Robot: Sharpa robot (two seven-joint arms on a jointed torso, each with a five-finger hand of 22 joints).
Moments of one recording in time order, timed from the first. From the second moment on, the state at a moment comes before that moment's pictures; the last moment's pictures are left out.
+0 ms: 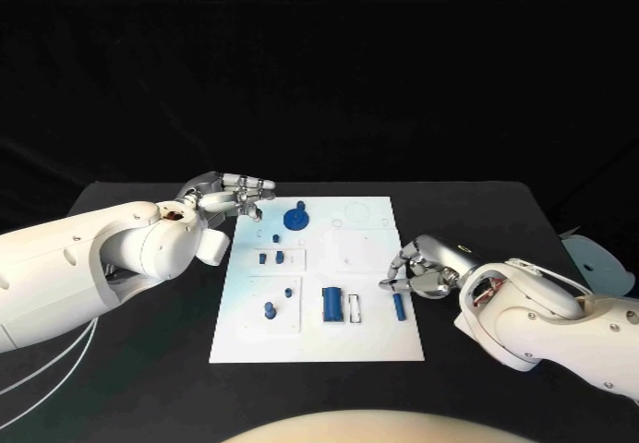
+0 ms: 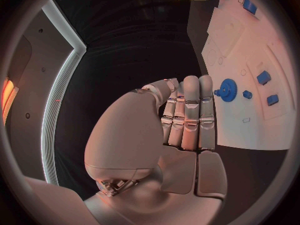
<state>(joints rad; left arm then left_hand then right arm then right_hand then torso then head) 1.20 -0.92 -0.01 1.59 -0.10 -0.35 0.08 1.46 -0.17 0.50 0.08 0.23 1.04 0.18 0.12 0.10 1.08 0.11 0.28 0.19 1.17 0.03 0.96 0.49 0.17 1.03 0.11 0.80 0.96 1.07 -1.08 -0.12 1.92 -1.40 -0.48 -0.45 1.34 0.00 -0.16 0.26 0.35 1.08 0.06 0.26 0.46 1.47 -0.02 1.43 1.32 1.47 -0.08 1.55 1.31 0.05 1.46 0.02 1.33 1.31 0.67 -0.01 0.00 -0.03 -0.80</state>
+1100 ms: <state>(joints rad) 1.20 -0.92 -0.01 1.59 -0.10 -0.34 0.09 1.46 -0.17 0.50 0.08 0.23 1.04 0.18 0.12 0.10 1.08 0.11 0.28 0.19 1.17 0.03 0.96 0.49 0.17 1.03 0.11 0.80 0.96 0.99 -1.08 -0.13 1.90 -1.48 -0.45 -0.51 1.37 0.01 -0.18 0.28 0.37 1.12 0.06 0.22 0.43 1.46 -0.01 1.44 1.35 1.46 -0.08 1.55 1.31 0.05 1.46 0.03 1.36 1.31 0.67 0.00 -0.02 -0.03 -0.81</state>
